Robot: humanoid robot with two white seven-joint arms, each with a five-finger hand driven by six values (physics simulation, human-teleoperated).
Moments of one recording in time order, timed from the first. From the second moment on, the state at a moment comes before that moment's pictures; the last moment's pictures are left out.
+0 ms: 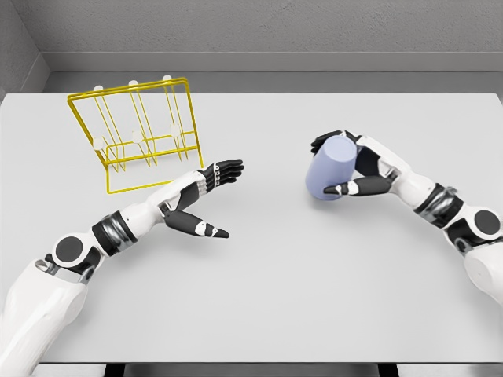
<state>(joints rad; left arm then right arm) -0.26 0.38 -0.44 -1.39 0.42 -0.26 -0.61 -0.49 -0.61 0.73 -1.15 -0.87 -0.49 0.61</state>
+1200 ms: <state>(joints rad) -0.27 0.36 -0.43 -1.34 0.41 -0.26 -0.61 -0.52 -0.45 0.83 -1.13 -0.77 -0.49 0.61</state>
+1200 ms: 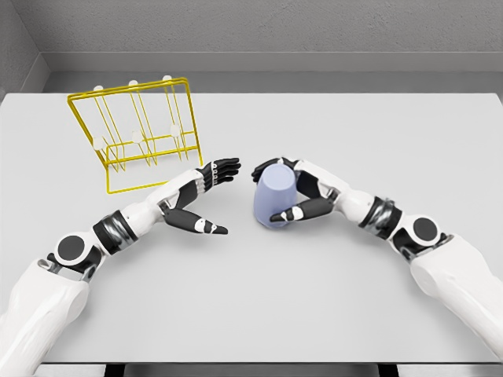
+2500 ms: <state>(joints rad) -0.27 0.36 -0.42 -1.34 0.42 -0.26 -0.61 -0.56 -0.47 0.88 -1.07 -0.71 -0.47 0.61</state>
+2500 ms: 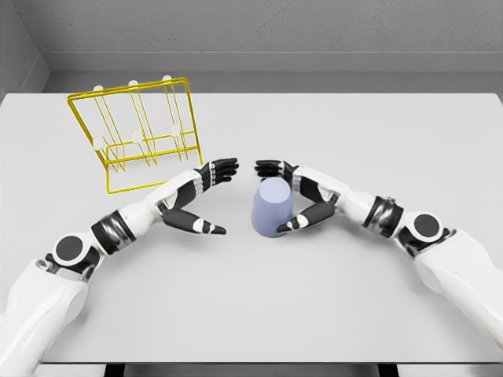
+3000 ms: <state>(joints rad) -0.27 0.25 -0.41 -1.26 0.41 -0.26 -0.61 -0.69 -0.81 0.88 -1.11 -0.71 -0.56 0.61</state>
